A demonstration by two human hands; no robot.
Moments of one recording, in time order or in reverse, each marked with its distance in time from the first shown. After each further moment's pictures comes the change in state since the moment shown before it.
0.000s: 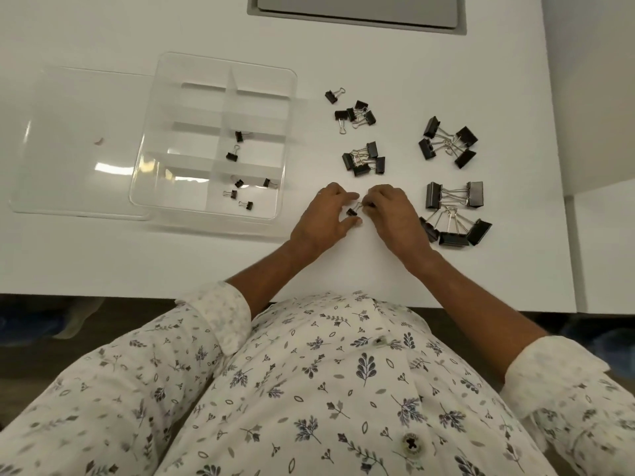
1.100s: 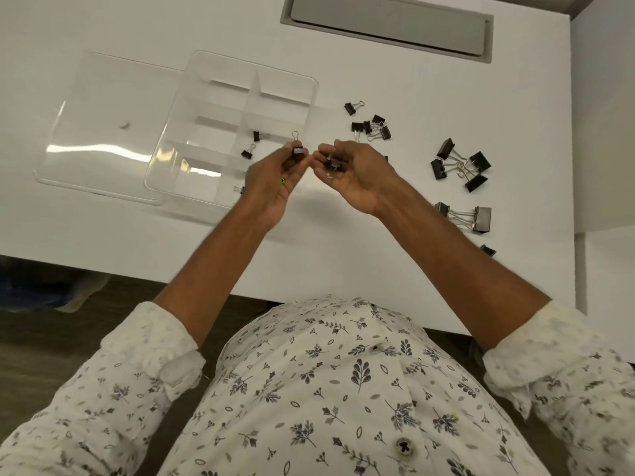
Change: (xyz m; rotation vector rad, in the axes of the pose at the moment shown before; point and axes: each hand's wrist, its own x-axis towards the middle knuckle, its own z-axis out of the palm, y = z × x) left_hand -0.014 0.026 -0.111 -1.501 0.503 -0.466; right_hand 0.099 -0.117 -0.062 1.738 -0.308 0.809
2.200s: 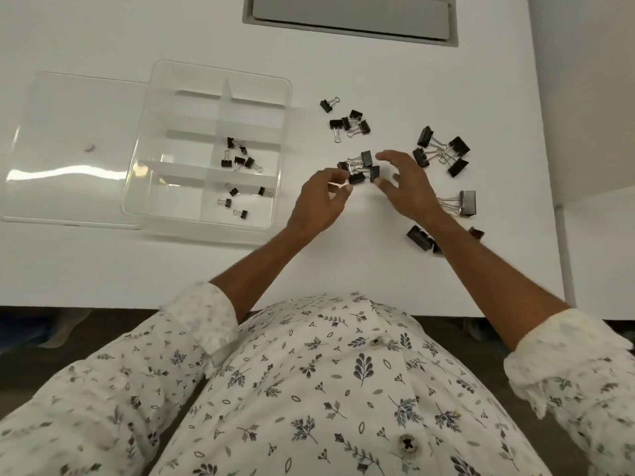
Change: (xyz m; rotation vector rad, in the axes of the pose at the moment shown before) left_hand 0.025 -0.082 0.020 1.130 -0.312 0.334; right_hand 0.012 -0.011 -0.150 -1.376 0.317 -0.645
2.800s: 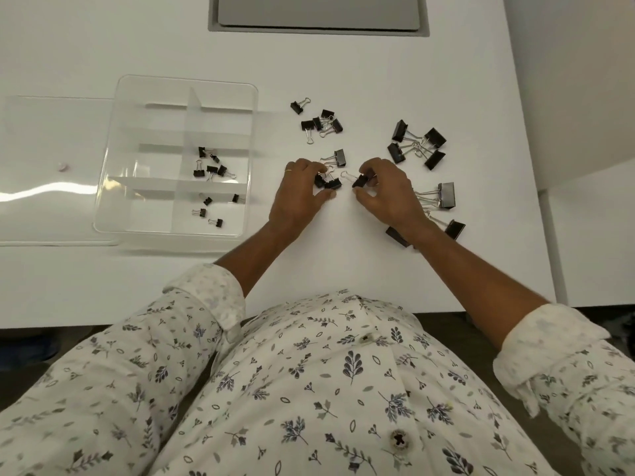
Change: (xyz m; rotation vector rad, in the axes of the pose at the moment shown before) left_hand 0.038 -0.015 0.022 0.475 0.052 0.232; right_hand -0.017 0.015 -0.004 -0.131 0.064 -0.059
